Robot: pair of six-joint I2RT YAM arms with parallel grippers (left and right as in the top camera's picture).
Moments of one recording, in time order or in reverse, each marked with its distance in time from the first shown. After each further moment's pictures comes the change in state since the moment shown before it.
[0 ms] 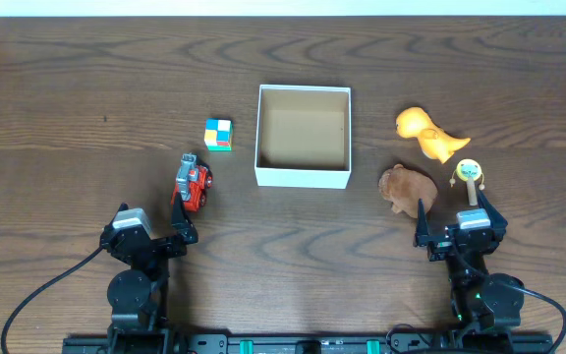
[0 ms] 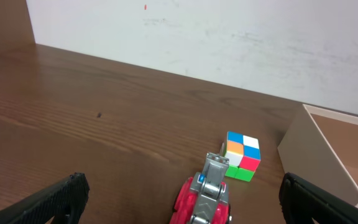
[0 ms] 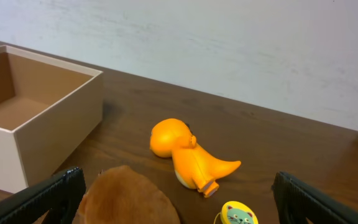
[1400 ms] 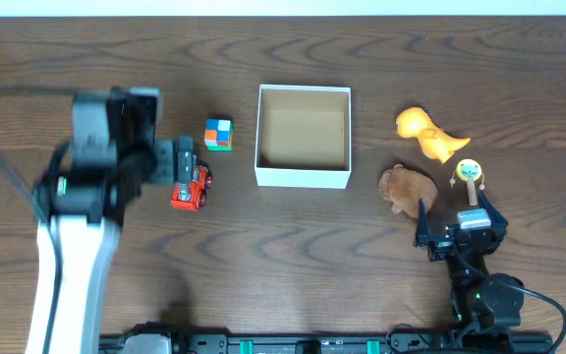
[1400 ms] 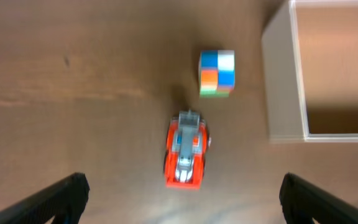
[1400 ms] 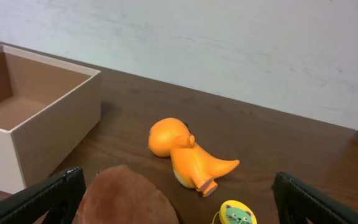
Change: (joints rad) left arm -0.001 1.246 1.313 -0.951 0.161 0.261; right arm 0.000 0.000 0.000 -0.001 0.004 0.000
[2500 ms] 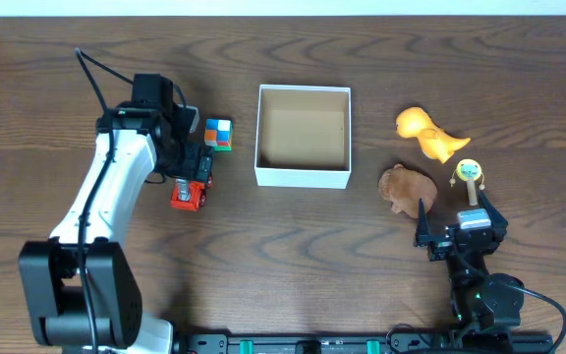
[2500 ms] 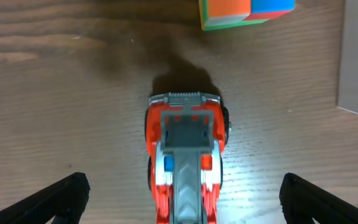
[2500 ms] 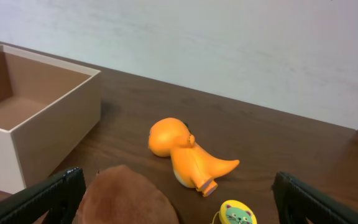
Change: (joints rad) left arm 0.000 0.390 -0.102 0.128 0.014 0.082; right arm 0.000 0.000 0.000 0.000 0.000 0.000
